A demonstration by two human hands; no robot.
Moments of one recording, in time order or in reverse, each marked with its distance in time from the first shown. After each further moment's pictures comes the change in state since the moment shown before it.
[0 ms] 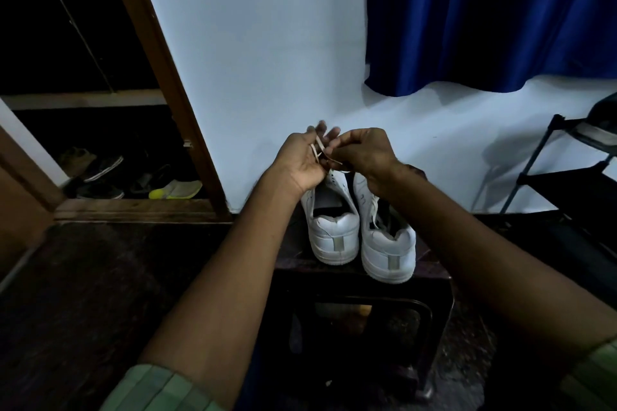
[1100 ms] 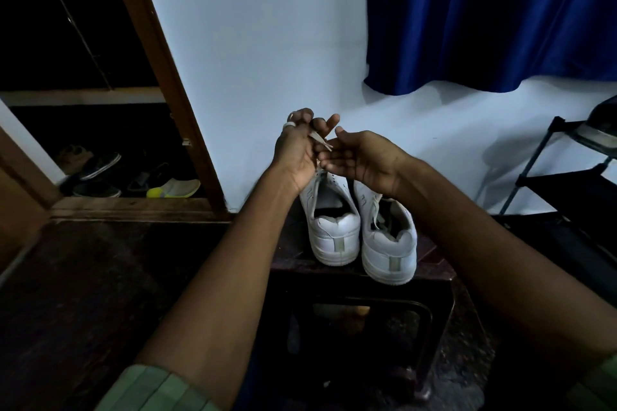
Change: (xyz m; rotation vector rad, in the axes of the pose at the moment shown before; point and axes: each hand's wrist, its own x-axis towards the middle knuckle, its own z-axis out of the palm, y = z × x) left_hand -0.016 0.003 0.012 0.072 -0.086 0.356; right_hand -0.003 -0.015 -0.005 0.244 -0.271 0.320
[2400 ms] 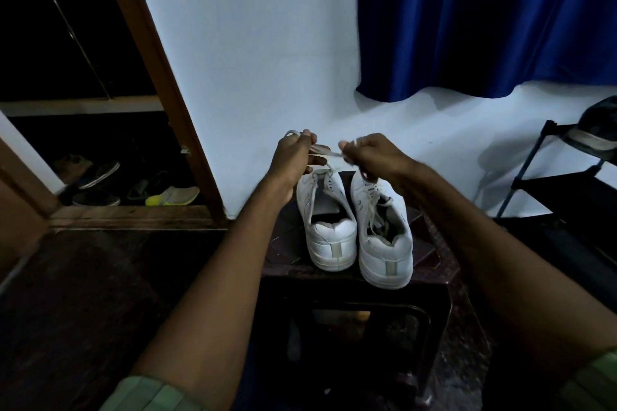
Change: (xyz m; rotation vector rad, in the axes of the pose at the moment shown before) left_hand 0.001 0.000 -0.017 0.757 0.114 0.019; right_hand -0.002 -0.007 -0.028 -0.714 0.199 -0.275
